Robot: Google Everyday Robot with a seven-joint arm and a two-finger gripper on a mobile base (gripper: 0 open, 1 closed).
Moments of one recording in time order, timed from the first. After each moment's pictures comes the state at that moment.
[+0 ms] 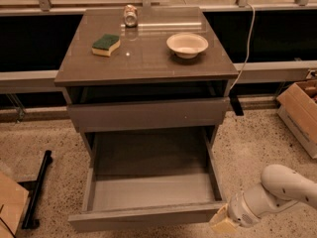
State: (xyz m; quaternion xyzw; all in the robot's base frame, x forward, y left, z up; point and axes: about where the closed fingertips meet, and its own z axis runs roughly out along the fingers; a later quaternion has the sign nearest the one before) arm 0.358 -0.201 0.476 -0.48 0.81 0.31 0.11
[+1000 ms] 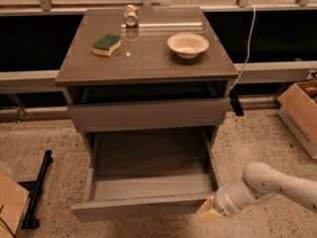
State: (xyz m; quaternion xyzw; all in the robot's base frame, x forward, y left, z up) arm 0.409 -0.170 0.421 -0.49 0.80 0.32 0.13
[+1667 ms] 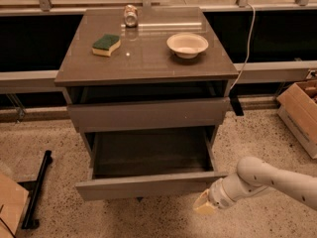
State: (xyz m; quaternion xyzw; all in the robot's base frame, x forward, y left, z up) arm 0.439 -0.163 0.413 -0.52 0.79 0.30 0.15
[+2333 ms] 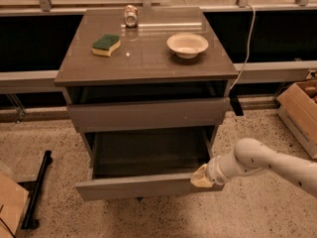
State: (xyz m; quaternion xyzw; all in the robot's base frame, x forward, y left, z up) arm 0.525 -0.166 0.451 -0.54 0.78 0.22 0.23
